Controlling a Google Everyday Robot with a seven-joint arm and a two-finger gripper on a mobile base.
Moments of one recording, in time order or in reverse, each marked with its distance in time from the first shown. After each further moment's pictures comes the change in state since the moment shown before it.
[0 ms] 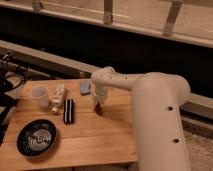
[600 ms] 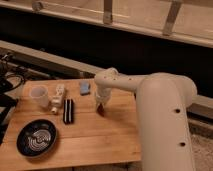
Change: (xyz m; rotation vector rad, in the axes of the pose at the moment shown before) arm 0.008 -0.008 -0.002 0.002 -0.013 0.021
